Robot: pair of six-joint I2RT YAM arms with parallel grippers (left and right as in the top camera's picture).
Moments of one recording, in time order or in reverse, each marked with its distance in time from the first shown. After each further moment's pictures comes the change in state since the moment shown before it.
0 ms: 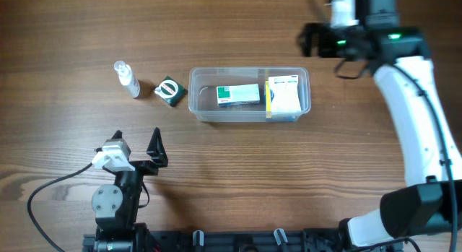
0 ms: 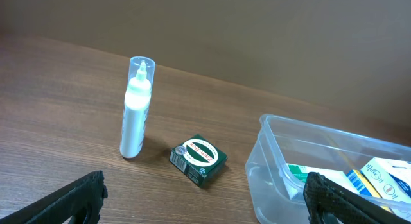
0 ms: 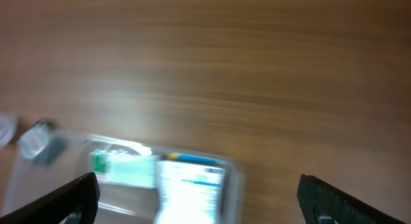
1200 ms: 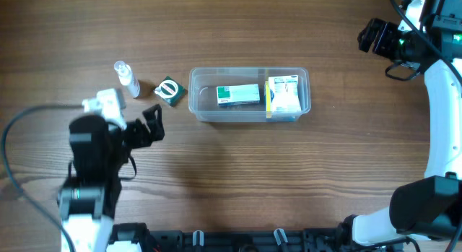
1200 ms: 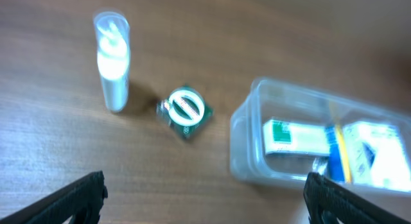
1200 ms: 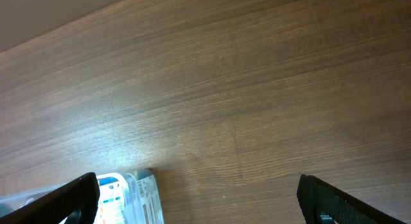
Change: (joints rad) left arm 0.000 0.788 0.705 -0.458 0.094 0.017; right arm -0.278 0.000 0.000 -0.044 0.015 0.040
